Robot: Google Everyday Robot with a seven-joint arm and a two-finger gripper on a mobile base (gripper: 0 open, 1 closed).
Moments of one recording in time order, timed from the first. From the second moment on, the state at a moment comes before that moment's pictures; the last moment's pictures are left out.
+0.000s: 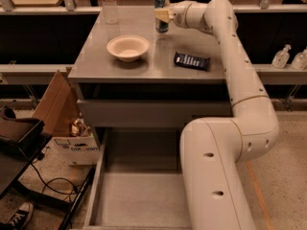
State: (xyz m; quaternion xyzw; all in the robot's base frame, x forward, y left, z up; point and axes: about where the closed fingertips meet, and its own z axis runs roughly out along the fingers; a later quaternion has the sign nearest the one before) arm 0.949 -0.056 0.930 -0.29 0.70 0.22 0.62
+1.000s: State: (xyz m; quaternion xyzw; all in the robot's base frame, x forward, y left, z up) arm 0.827 -0.198 1.112 -0.21 0.63 0.18 0.72
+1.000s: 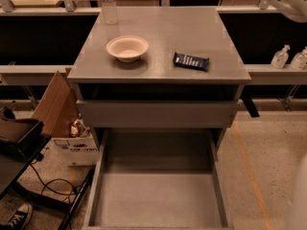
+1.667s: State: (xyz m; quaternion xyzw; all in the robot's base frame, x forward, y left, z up) arm 0.651 -0.174 1.169 -0.28 0.59 0.17 0.74
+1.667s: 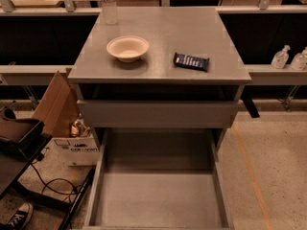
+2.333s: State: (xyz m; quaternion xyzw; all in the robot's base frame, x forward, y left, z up) arm 0.578 -0.165 0.988 -0.31 0.63 0.24 0.67
